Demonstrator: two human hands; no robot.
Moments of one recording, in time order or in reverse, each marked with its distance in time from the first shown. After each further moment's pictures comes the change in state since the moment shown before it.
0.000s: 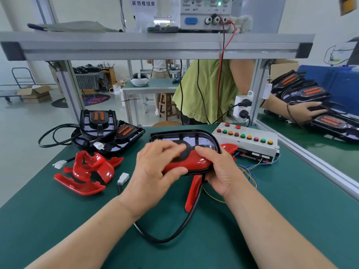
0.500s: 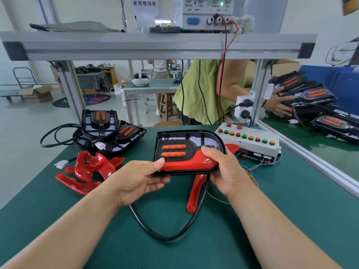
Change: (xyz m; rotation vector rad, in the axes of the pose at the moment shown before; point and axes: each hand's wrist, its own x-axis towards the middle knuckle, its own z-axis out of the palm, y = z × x) left_hand 0.004 -0.031 -0.017 -1.021 -0.300 -1.083; right_hand 0.003 0.000 -0.006 0.042 0.010 -0.024
